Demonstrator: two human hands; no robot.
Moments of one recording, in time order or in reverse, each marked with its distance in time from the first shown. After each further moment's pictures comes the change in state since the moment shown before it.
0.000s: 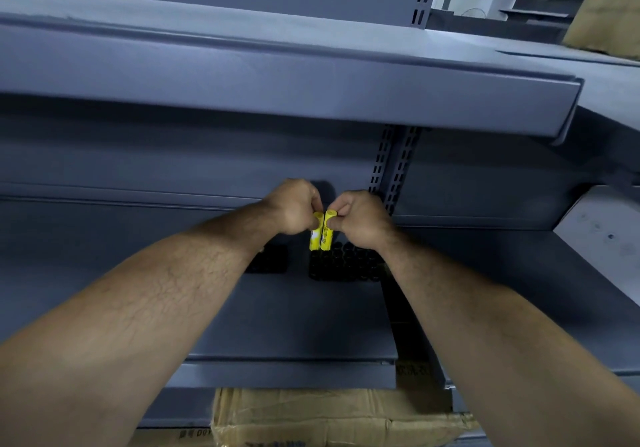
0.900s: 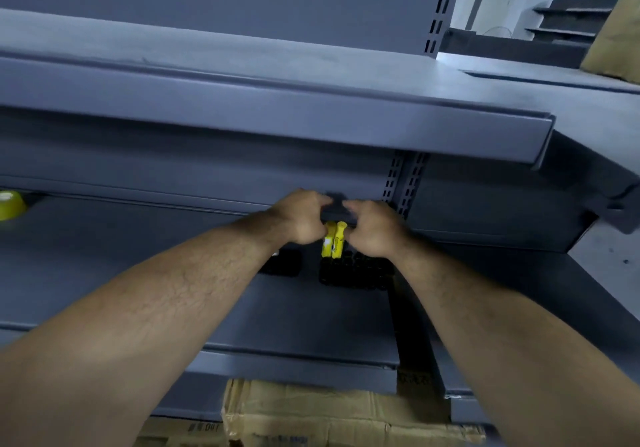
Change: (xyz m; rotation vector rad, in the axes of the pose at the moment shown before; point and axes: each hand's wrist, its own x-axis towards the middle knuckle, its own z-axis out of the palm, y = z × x) left_hand -0.017 -0.001 -0.008 0.199 0.092 0.081; right_hand -0.018 -0.025 -0.020 -0.399 -0.087 -0.104
